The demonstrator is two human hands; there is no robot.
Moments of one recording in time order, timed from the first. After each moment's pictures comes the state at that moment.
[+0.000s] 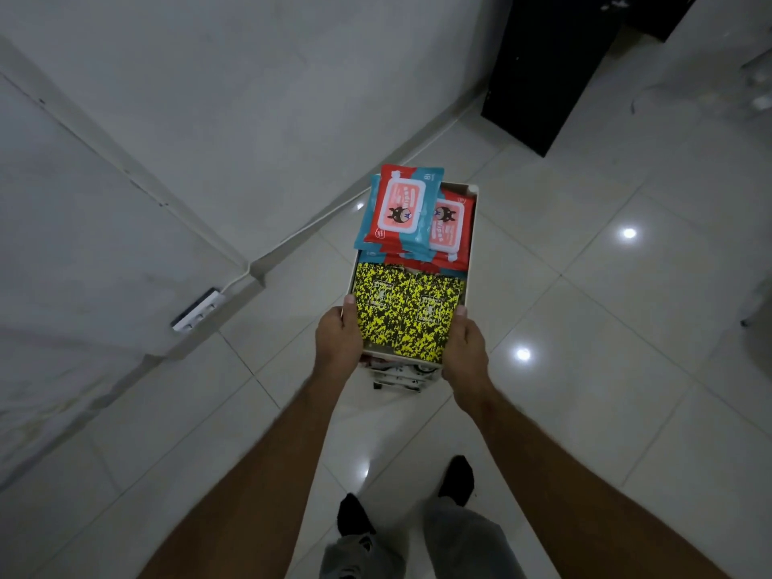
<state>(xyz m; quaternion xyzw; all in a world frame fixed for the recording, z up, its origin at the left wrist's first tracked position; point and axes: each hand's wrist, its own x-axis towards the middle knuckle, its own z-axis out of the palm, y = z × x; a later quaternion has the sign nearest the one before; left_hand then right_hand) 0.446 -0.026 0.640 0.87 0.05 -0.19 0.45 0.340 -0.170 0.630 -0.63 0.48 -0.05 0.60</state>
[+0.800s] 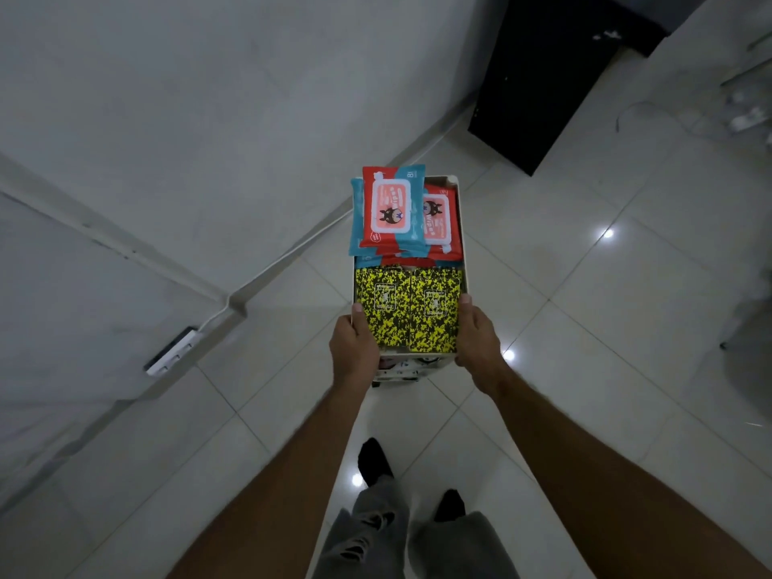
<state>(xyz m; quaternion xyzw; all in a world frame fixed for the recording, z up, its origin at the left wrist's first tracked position) 0.549 -0.118 0.637 0.86 0.08 -0.19 0.46 0.466 -0.277 0.645 -0.66 0.45 0.01 0.60</state>
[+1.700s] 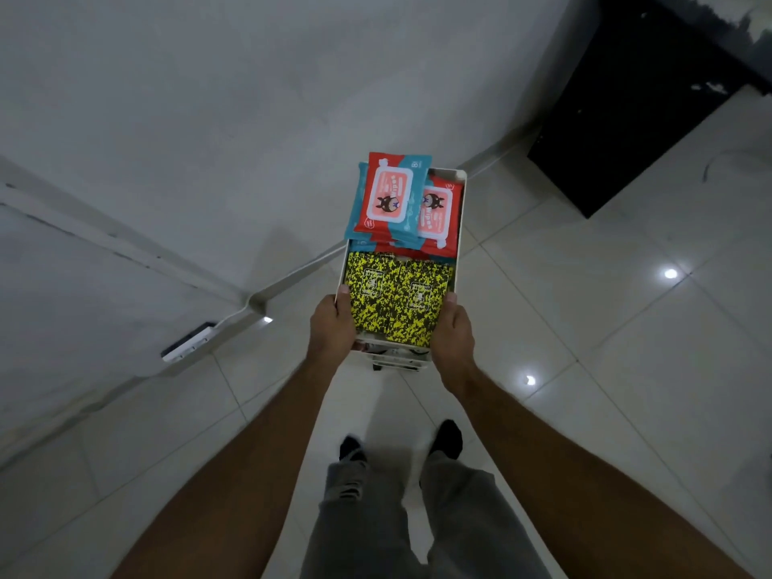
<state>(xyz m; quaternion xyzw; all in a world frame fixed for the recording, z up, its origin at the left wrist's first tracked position) 0.695 -0.182 0.663 0.85 0.15 -0.20 0.46 0.624 -0.339 0.644 -0.67 0.43 0.02 0.60</state>
